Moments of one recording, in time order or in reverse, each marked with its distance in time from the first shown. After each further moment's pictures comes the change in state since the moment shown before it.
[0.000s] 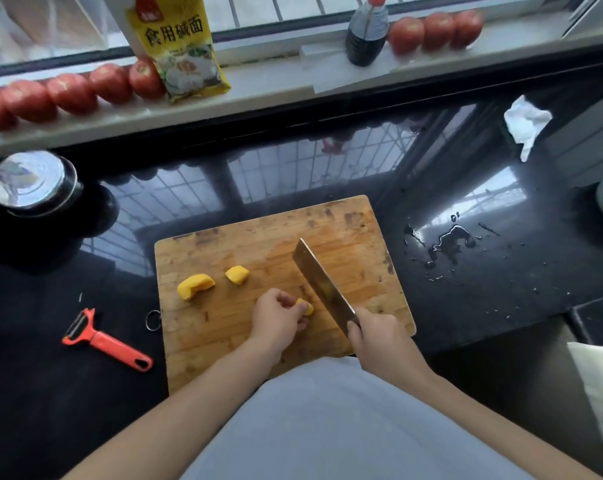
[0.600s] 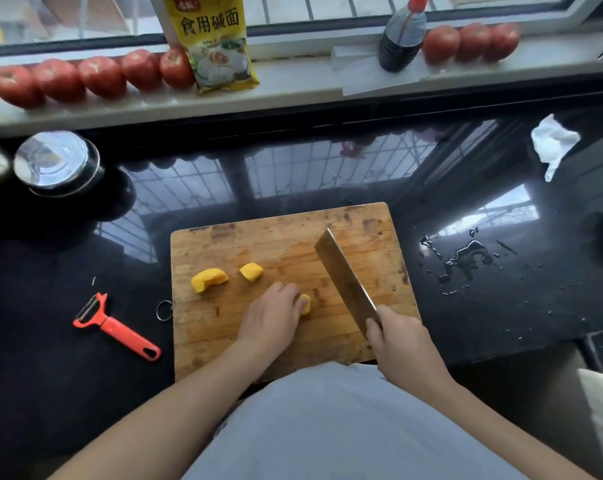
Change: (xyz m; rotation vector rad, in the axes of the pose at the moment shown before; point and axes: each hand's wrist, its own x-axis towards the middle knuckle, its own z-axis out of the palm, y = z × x) left_hand 0.005 0.001 -0.032 0.852 0.013 0.482; right_hand 0.006 -0.003 -0.009 -0.028 0.070 0.002
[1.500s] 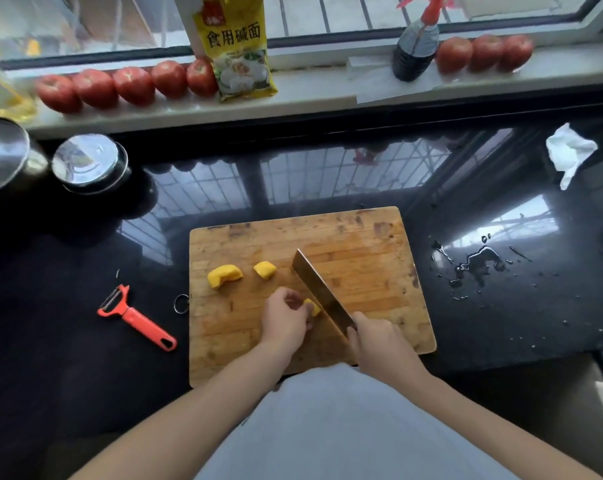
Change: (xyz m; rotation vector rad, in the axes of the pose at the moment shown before) left_hand -0.011 0.011 0.015 -0.939 0.139 -0.534; right_hand 0.006 -0.023 0.017 -0.056 -0.228 -0.082
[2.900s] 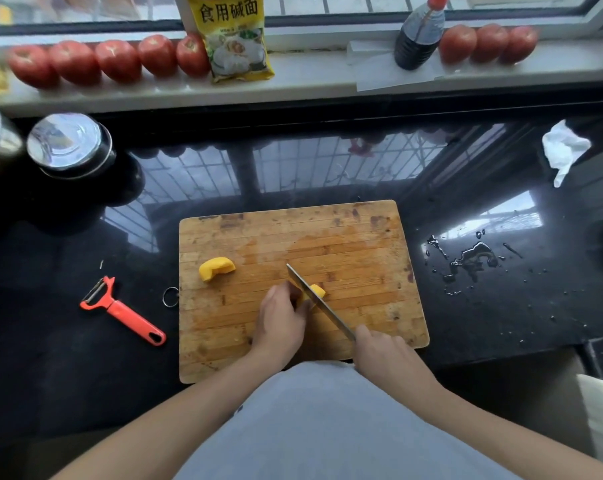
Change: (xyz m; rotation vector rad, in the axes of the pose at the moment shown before) left_hand 0.002 -0.013 -0.004 0.449 0.006 0.329; right_hand -0.022 -0.001 0.001 -0.300 -0.100 -0.028
